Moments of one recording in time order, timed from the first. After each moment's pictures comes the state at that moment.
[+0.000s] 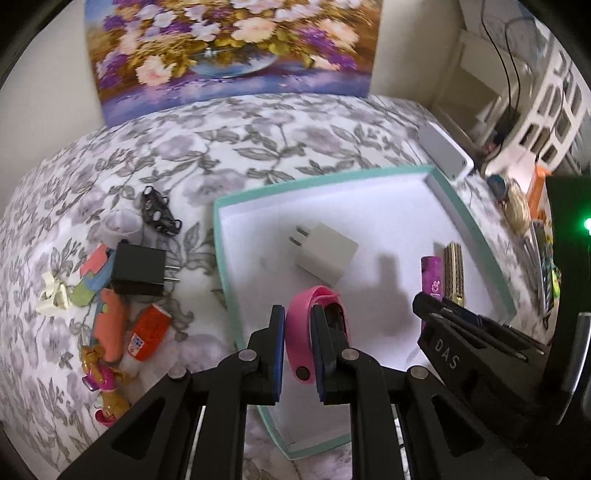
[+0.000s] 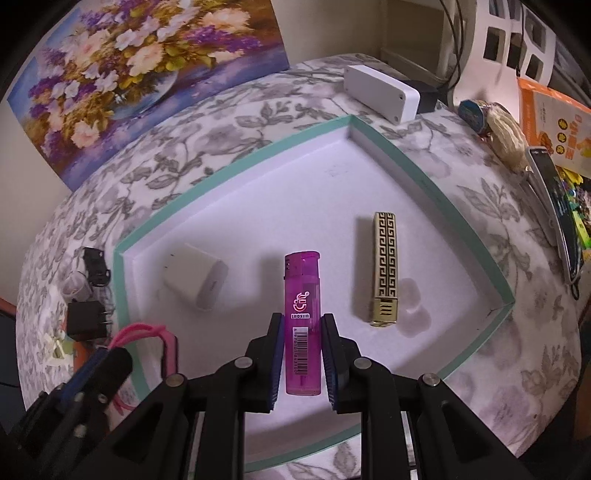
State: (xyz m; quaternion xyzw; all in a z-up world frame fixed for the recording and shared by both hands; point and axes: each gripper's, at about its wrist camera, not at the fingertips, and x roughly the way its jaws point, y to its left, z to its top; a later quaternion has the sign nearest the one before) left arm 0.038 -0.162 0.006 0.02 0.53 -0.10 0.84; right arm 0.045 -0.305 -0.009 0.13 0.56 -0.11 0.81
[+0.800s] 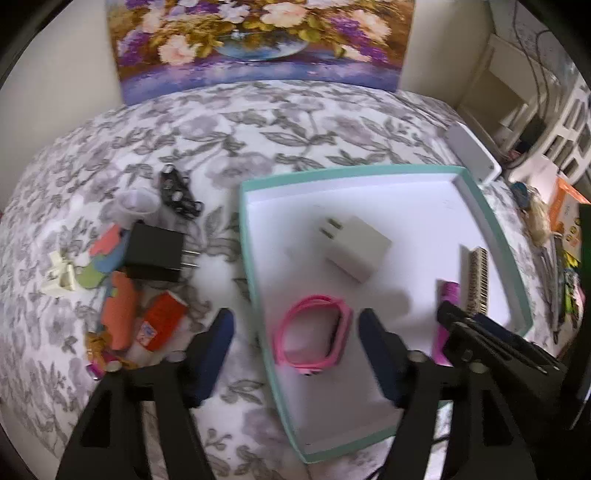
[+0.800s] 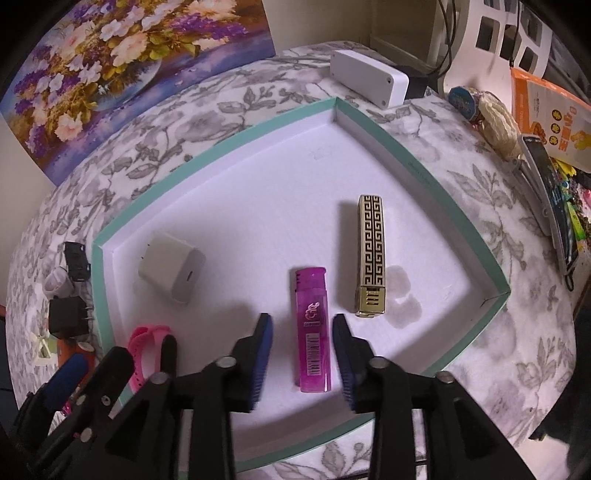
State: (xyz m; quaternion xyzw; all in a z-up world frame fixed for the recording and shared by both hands) left arm 0.048 -0.144 -0.003 0.00 0.55 -0.06 0.83; right arm 0.045 -0.309 -0.019 0.12 0.57 -0.13 0.80
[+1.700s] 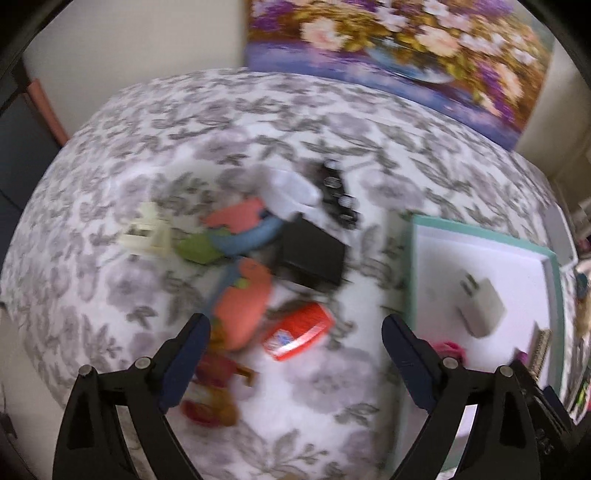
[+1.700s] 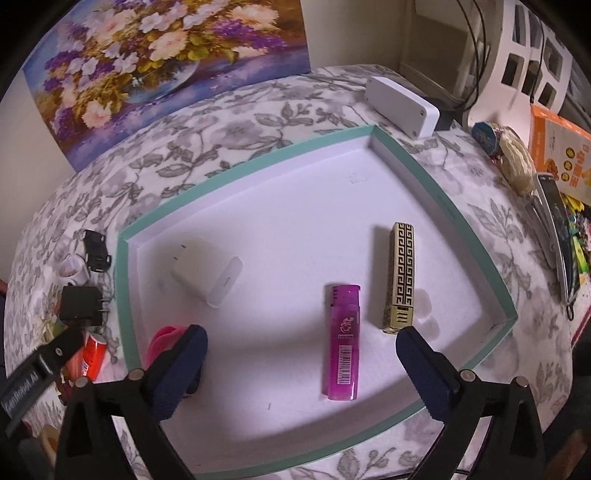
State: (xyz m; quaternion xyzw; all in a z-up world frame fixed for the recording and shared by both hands) left arm 0.060 -0.042 -0.007 -0.07 0.55 0.11 0.82; right arm 0.048 -0.284 -0.008 0.08 0.55 -0.09 0.83
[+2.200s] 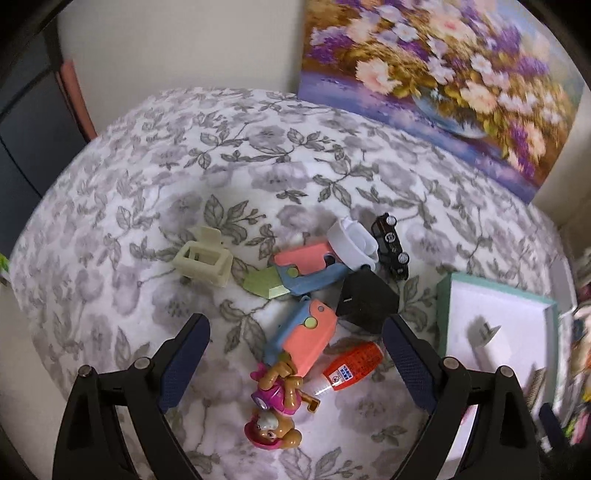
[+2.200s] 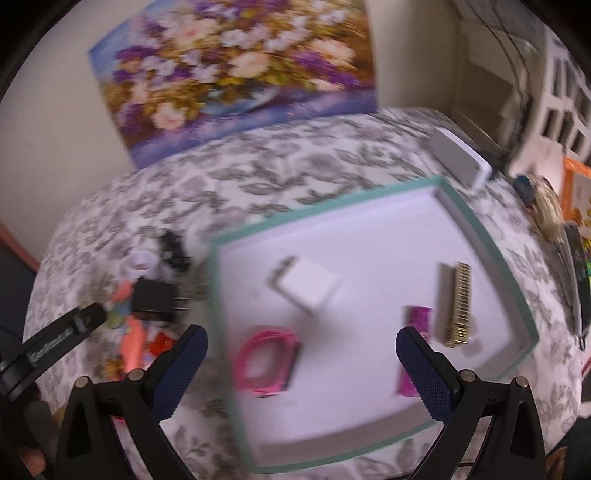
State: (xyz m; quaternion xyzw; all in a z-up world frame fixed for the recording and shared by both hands) left arm 0.055 0.014 0.018 -0.12 0.51 0.14 0.84; right arm 0.043 -0.216 0.031 0.06 0.50 -0.01 0.86
